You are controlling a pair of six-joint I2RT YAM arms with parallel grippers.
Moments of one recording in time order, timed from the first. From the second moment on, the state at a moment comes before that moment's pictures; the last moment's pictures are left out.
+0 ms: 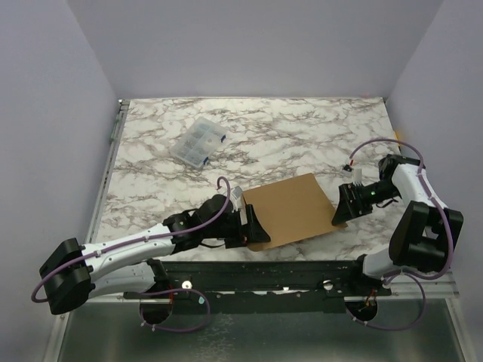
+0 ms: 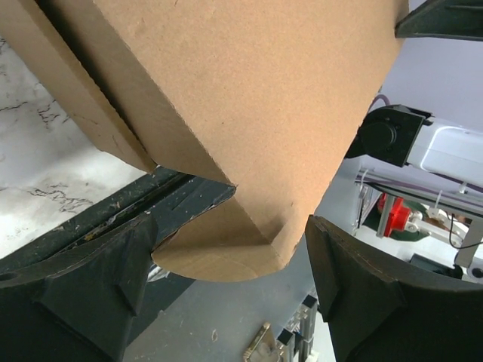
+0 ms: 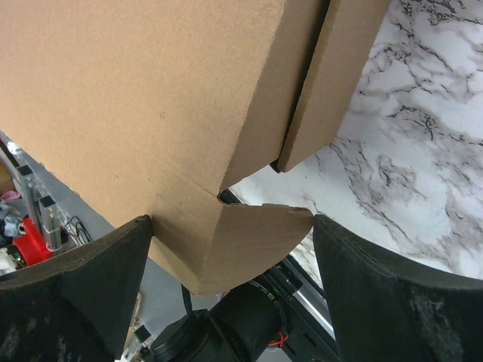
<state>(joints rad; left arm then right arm) -1.02 1.05 0.57 -0.15 0.22 -1.15 -0.28 1.47 0.98 -1.32 -0.73 -0.78</state>
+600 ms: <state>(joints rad) -0.97 0.94 0.61 -0.40 0.19 -1.08 -0.28 1.48 0.99 -1.33 -0.73 -0.77</state>
